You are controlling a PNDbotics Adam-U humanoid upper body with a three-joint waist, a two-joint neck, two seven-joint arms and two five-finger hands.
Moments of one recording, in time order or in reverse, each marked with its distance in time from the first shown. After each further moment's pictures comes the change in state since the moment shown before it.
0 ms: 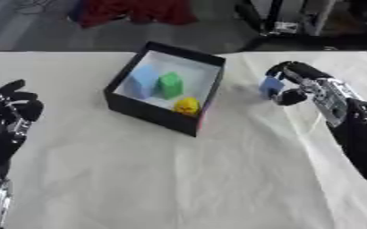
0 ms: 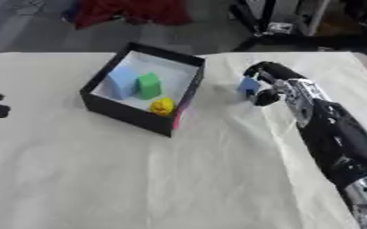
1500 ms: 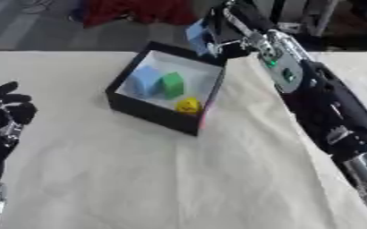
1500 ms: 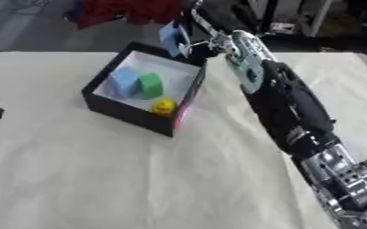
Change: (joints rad) left arm -0.011 -0.010 -0.011 0.000 0.002 -0.002 -0.011; right arm -0.139 0.142 0.132 -0.228 -0.155 -0.075 -0.059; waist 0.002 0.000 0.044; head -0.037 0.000
